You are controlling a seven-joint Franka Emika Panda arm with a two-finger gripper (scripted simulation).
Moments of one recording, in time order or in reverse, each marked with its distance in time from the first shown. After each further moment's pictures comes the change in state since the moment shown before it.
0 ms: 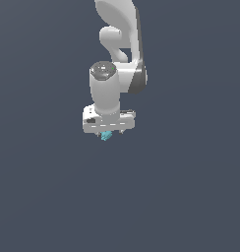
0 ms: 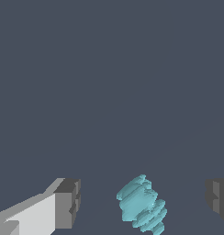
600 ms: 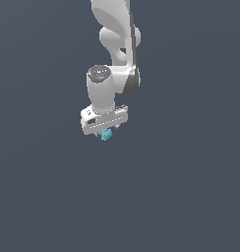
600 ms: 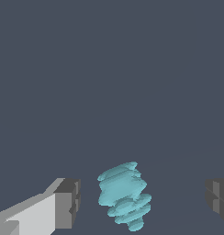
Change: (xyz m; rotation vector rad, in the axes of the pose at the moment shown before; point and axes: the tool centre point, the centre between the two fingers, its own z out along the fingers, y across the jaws) arm -0.036 0.014 0.026 -0.002 -0.004 -0.277
